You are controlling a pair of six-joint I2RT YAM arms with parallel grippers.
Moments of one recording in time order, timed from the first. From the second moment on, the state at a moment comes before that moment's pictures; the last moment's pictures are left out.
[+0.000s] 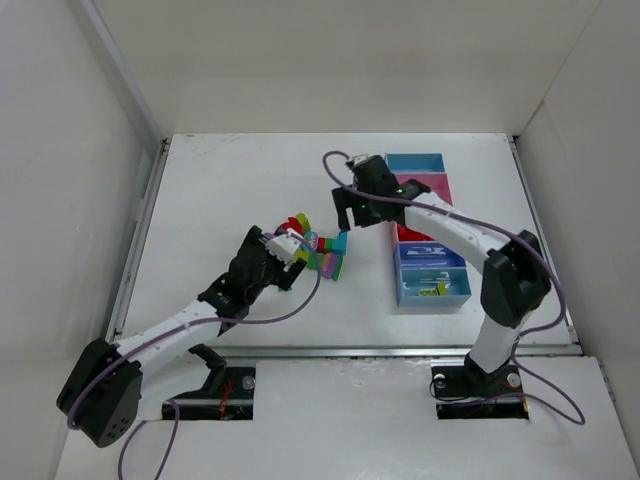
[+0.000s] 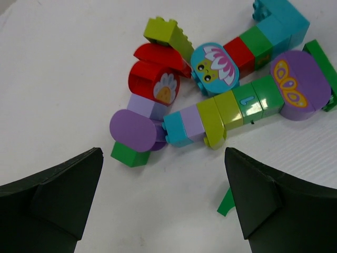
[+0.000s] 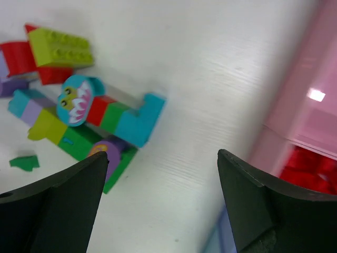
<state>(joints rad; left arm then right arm) -0.63 0.96 0.36 0.22 -0.21 0.28 0.60 1.72 1.46 -0.58 0.11 0.28</state>
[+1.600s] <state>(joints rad) -0.53 2.15 1.63 -0.77 0.60 1.14 0.31 1.74 1.50 -0.65 -0.04 0.28</state>
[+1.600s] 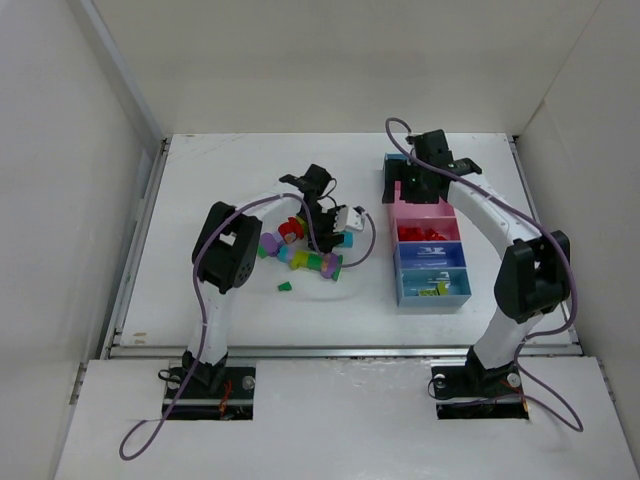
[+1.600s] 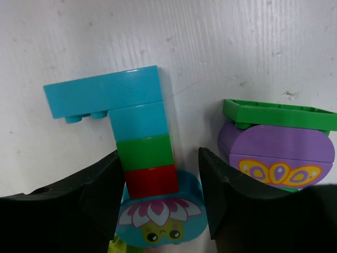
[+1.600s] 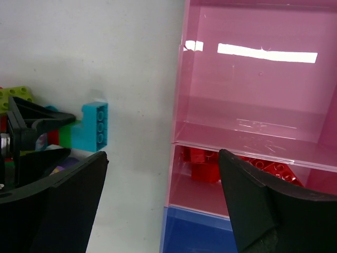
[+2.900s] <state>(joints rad) -0.69 1.51 1.39 -0.33 0.51 0.86 0.28 1.31 1.21 -0.28 -0.82 0.23</state>
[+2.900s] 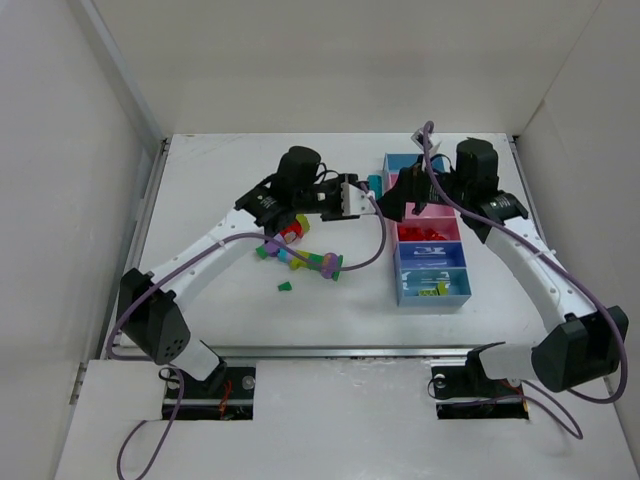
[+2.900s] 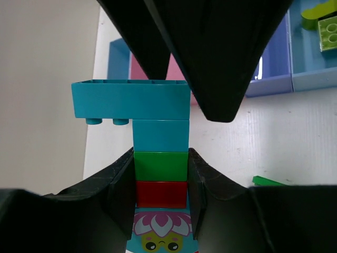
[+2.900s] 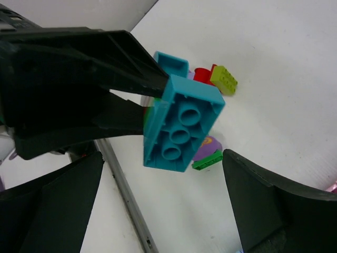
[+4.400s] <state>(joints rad) -0.62 1.55 1.23 -0.37 0.43 0.68 0.09 1.21 1.14 -0.53 -0.25 0.35</state>
